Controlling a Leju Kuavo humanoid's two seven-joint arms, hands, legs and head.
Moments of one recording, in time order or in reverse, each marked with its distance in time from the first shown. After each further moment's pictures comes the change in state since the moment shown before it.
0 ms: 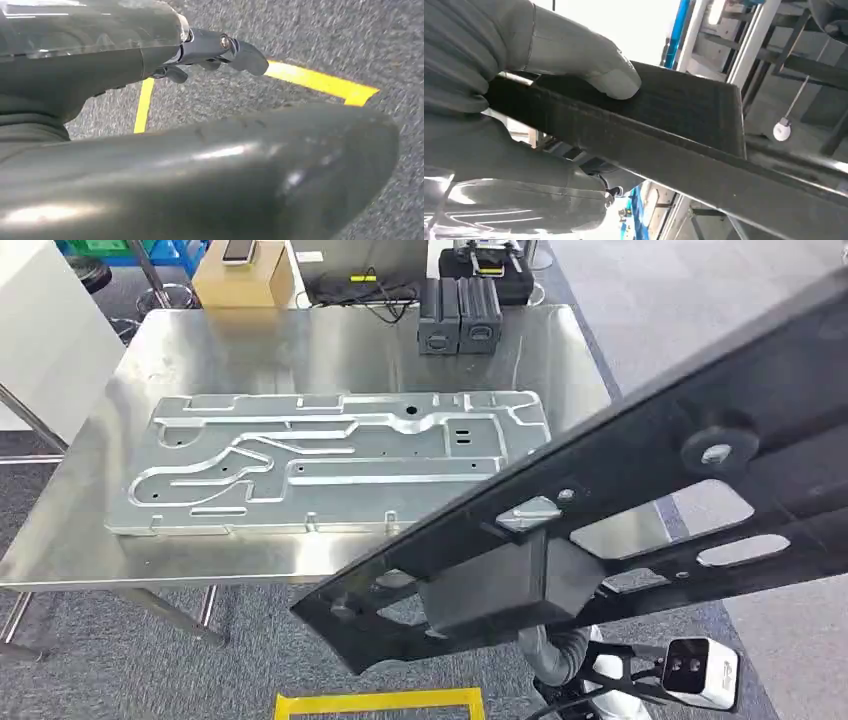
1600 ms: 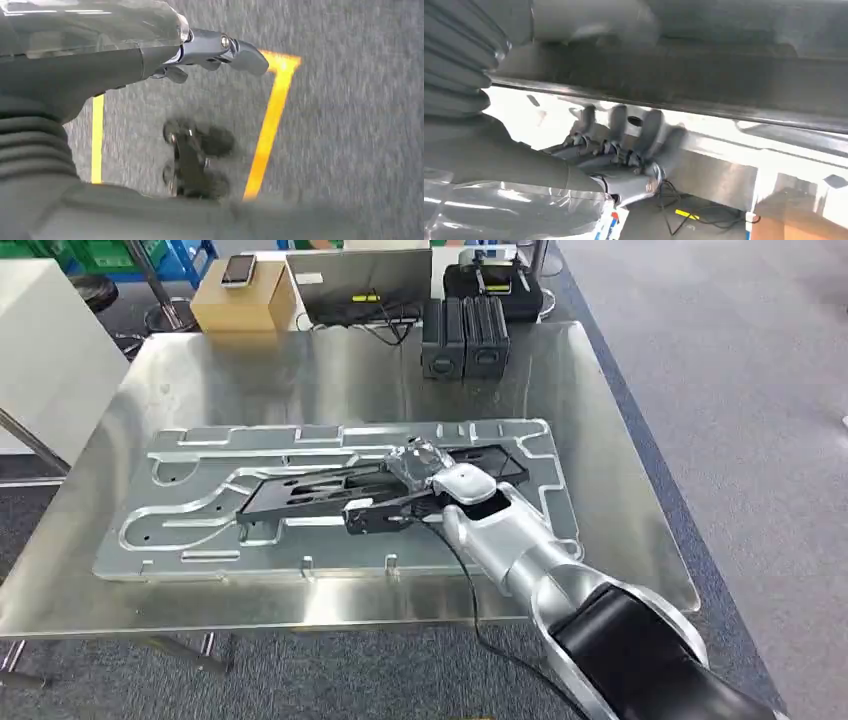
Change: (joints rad) left arm -0.025 0.016 -0.036 0.003 -0.048 -0.094 -0.081; right arm -0.961 0.295 0.206 1.478 1.482 -0.467 0.607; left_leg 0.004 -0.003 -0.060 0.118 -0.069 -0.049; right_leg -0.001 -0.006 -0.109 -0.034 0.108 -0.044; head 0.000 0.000
